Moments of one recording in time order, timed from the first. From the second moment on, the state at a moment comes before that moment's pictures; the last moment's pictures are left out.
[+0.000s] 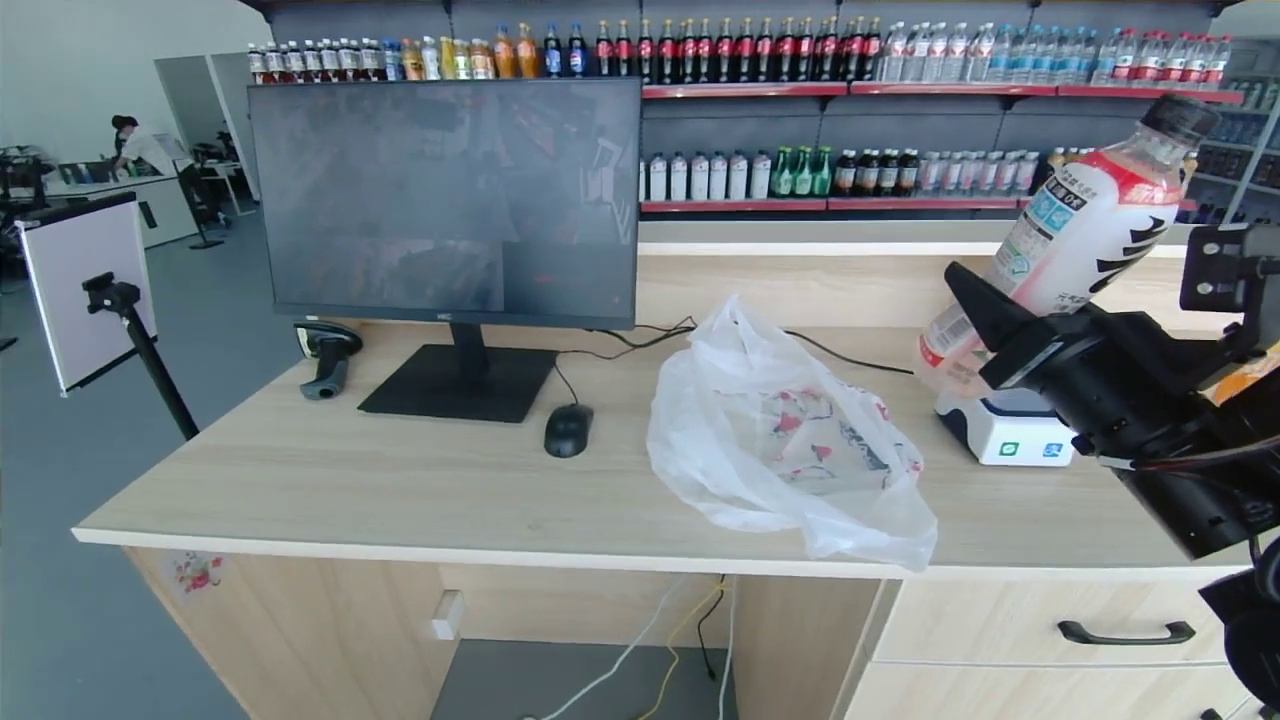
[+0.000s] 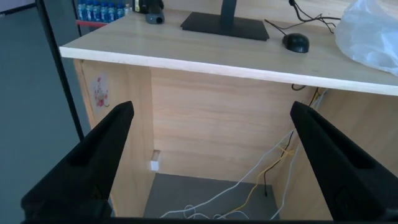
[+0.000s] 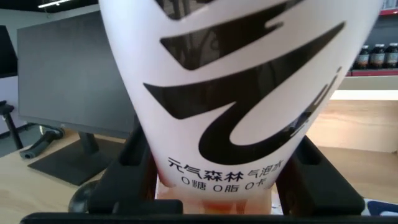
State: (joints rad) left arm 0.00 0.00 0.00 -0.01 0.00 -0.02; right arm 0.30 1.68 -0.49 -1.58 -0.02 0.07
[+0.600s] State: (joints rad) left arm 0.00 0.00 0.00 -0.01 0.00 -0.02; right arm 0.31 1.74 -0.48 -1.57 -0.02 0.07
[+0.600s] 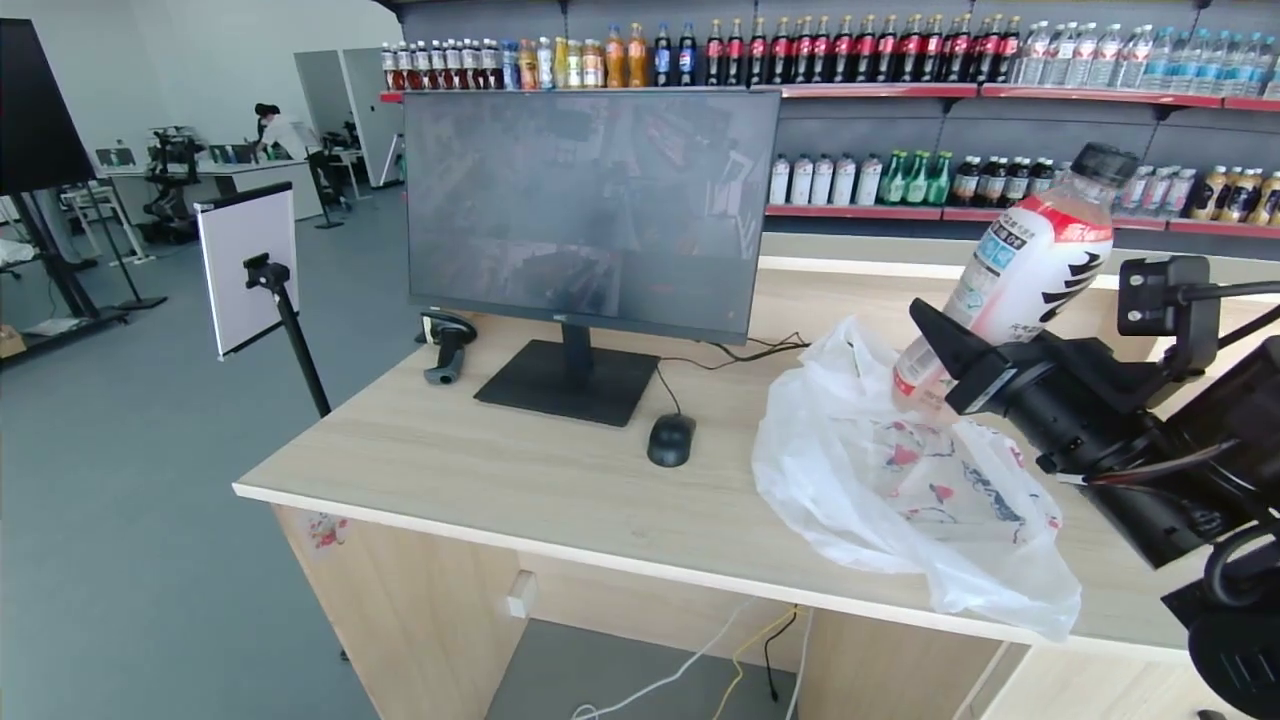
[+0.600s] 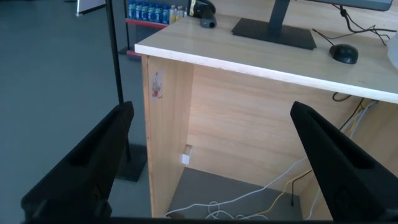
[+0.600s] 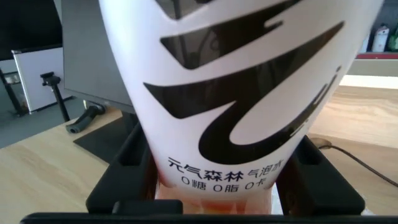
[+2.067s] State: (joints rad) left arm 0.00 0.00 0.00 -0.01 0.00 -0.02; right arm 0.26 2.10 -0.61 -1.57 -0.02 0.03
